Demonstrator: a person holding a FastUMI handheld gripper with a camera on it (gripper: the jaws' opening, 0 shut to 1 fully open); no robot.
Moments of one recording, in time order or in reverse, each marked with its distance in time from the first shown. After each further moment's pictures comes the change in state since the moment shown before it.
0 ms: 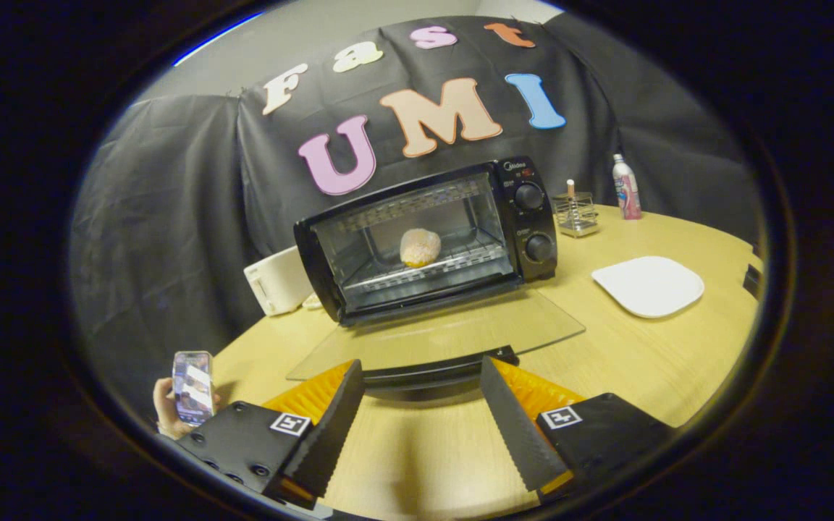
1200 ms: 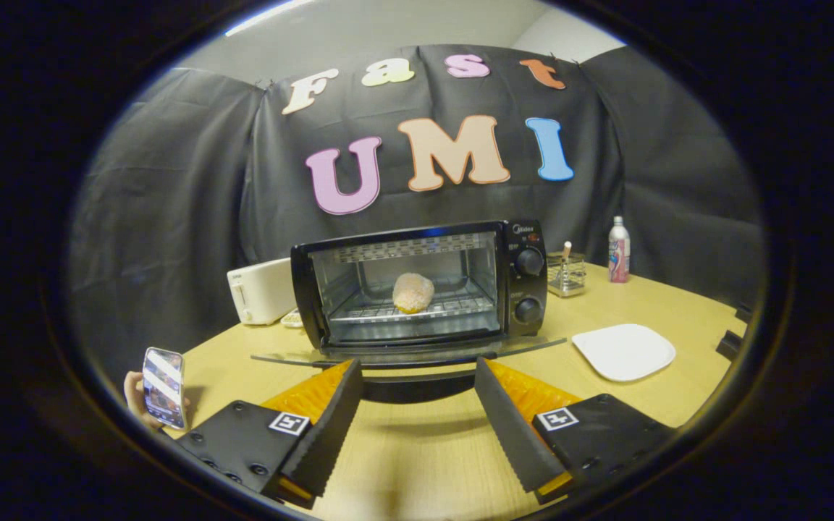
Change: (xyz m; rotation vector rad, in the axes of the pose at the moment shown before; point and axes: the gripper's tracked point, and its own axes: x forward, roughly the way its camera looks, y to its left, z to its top) arm 0.003 0.009 0.062 -0.145 -0.156 -0.049
